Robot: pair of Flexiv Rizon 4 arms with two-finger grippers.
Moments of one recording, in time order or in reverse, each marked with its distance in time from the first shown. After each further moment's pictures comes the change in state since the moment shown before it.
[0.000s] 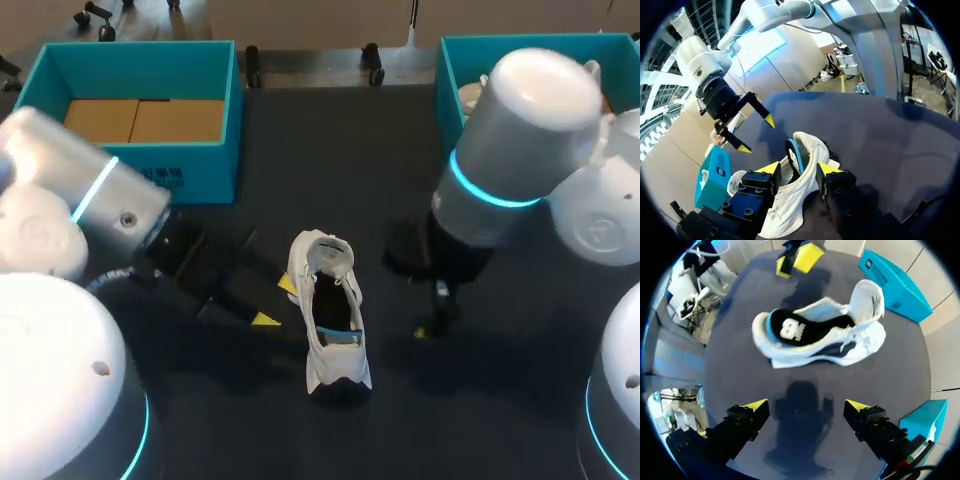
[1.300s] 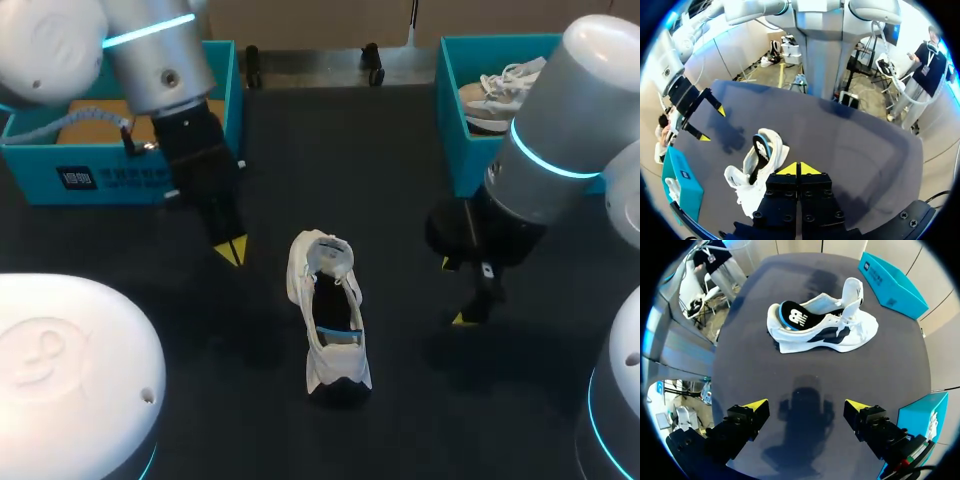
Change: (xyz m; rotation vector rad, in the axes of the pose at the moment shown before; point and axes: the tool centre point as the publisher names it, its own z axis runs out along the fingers) left arm -0.022 -0.026 -0.095 -0.165 0.629 0.018; right arm -0.003 -0.033 -0.029 -0.041 0.016 -0.006
